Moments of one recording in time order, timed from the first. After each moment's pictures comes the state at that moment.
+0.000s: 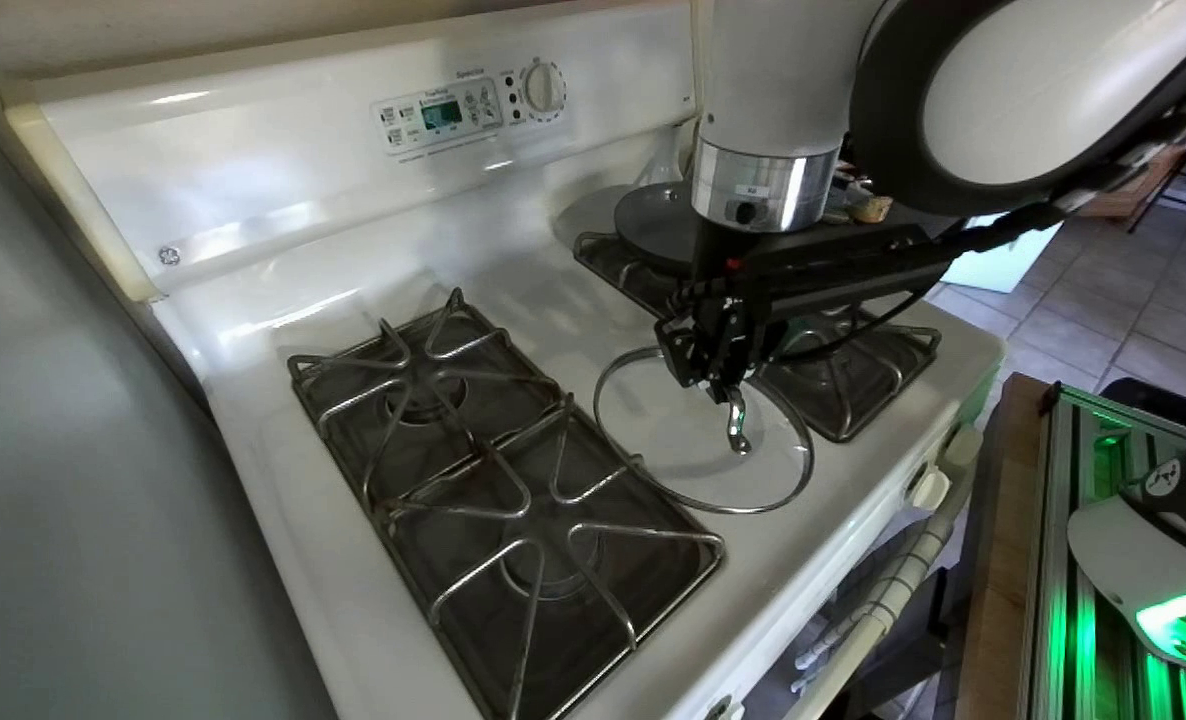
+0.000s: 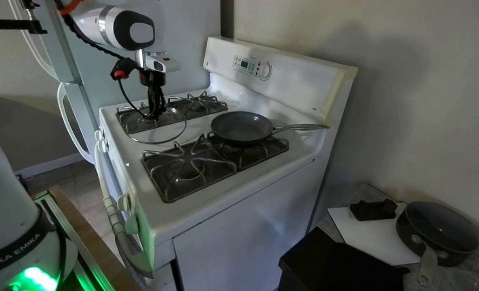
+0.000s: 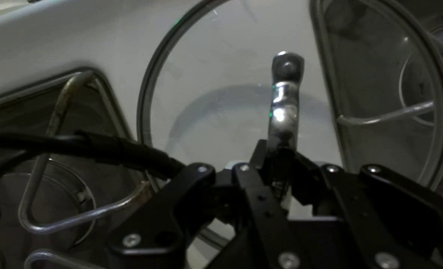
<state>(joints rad) 0.12 -0.09 0.23 -2.49 0.14 2.36 0.83</state>
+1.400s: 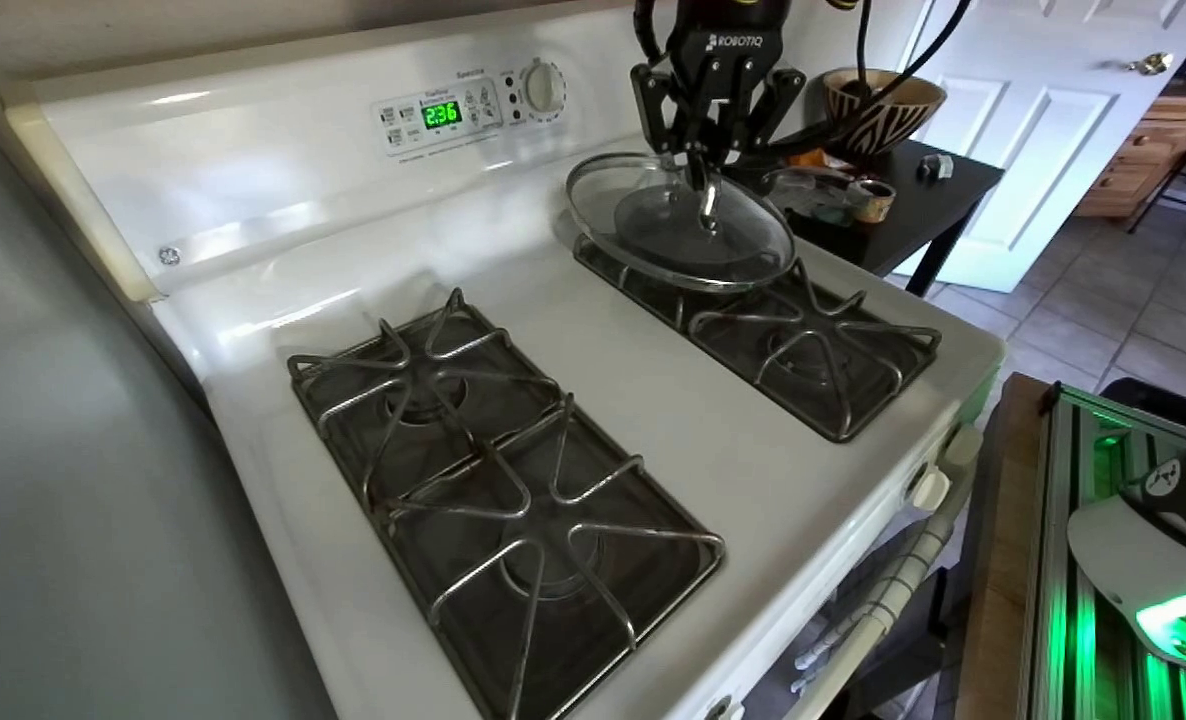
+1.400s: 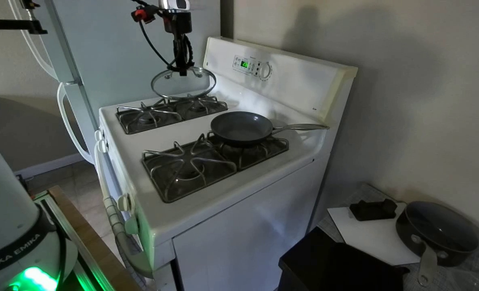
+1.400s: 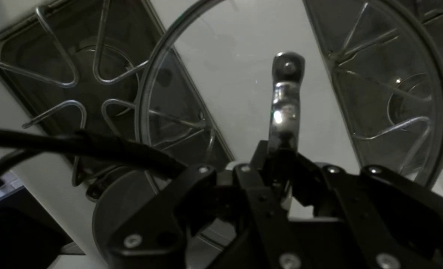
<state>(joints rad) 0.04 -0.17 0.15 -2.18 0.02 2.05 0.90</state>
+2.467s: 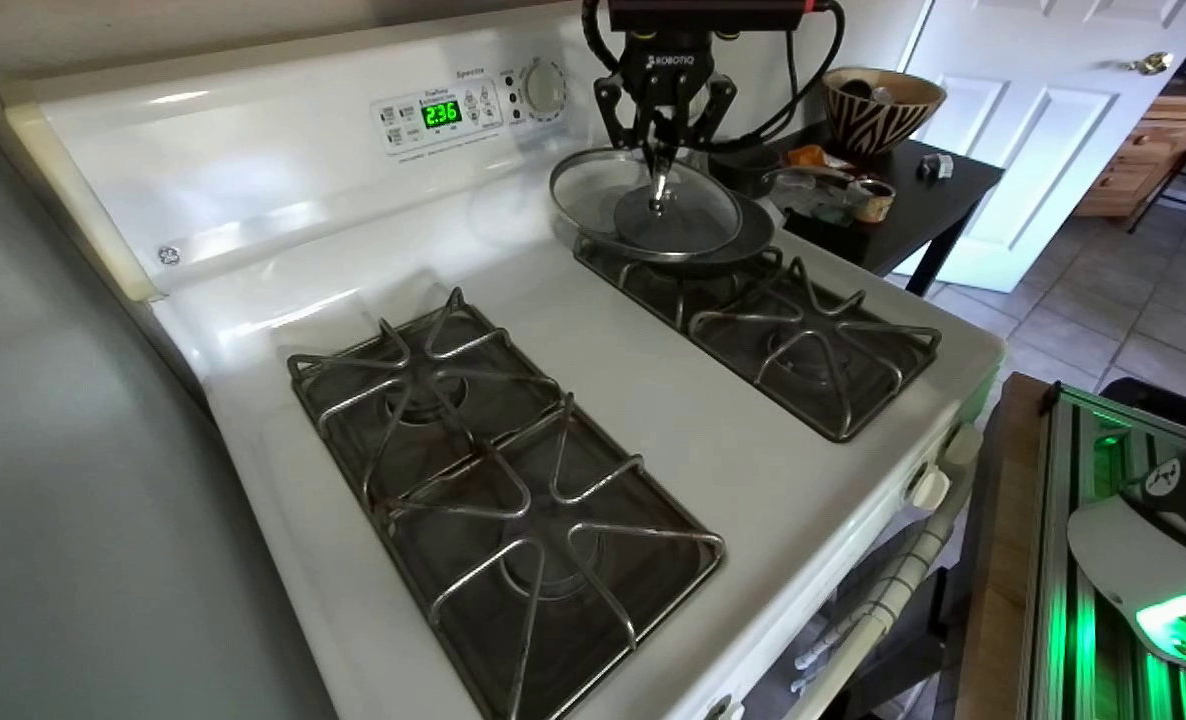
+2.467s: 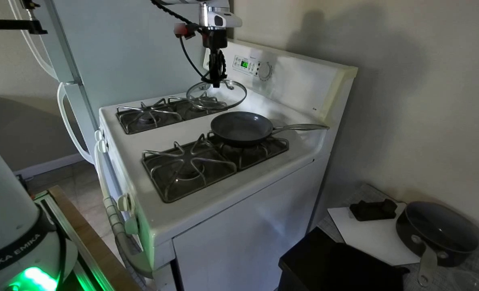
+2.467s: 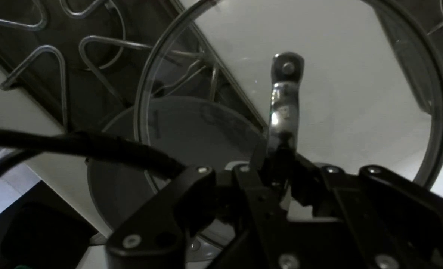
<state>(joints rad) 0.01 0.09 0.06 -1.97 -0.06 2.05 0.99</state>
